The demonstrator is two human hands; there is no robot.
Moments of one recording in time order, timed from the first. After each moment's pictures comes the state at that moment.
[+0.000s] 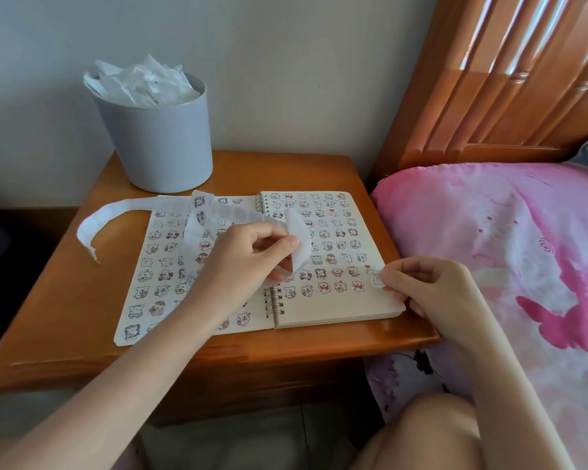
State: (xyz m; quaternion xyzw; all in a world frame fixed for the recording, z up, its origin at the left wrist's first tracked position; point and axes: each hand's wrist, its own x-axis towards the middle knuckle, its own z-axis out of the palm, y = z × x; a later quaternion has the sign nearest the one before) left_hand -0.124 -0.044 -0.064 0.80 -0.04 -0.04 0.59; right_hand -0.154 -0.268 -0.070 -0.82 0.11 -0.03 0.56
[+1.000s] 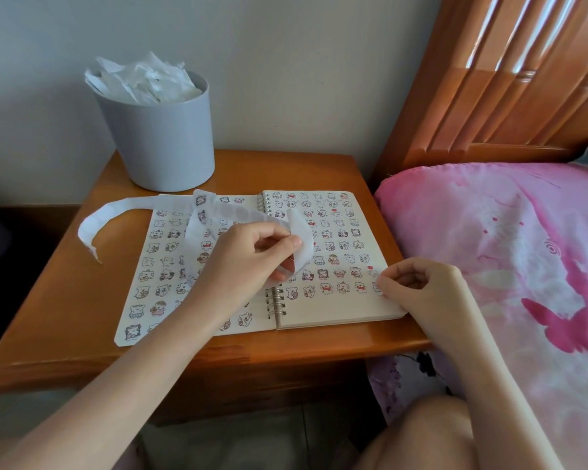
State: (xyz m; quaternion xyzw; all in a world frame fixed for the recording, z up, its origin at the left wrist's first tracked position) left_hand -0.125 -0.044 -0.062 0.80 -0.04 -0.04 0.60; right_hand -0.152 -0.264 -0.081 -0.88 0.09 -0.07 0.46
